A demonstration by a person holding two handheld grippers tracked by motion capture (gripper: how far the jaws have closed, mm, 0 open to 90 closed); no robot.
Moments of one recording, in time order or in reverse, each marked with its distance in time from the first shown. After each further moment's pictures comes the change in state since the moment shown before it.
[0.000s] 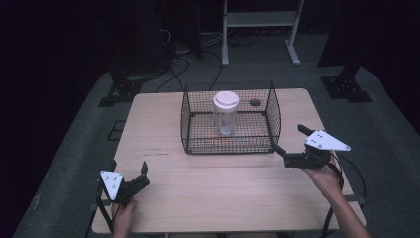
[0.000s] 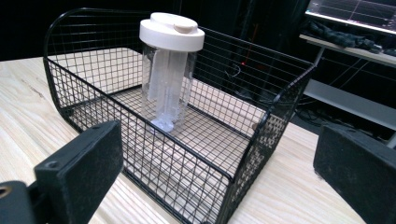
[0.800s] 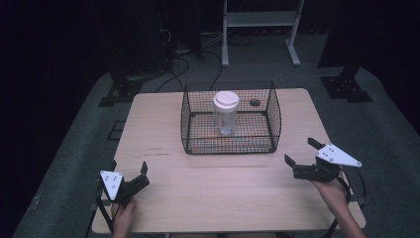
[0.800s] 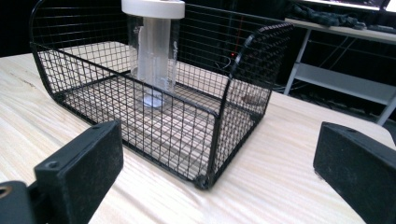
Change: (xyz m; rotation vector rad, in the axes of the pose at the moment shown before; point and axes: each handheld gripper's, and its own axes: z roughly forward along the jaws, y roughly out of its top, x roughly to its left) left arm 0.000 0.000 0.000 -0.001 -0.001 -0.001; right arm -0.004 -0.041 -0.026 0.005 -0.051 0.087
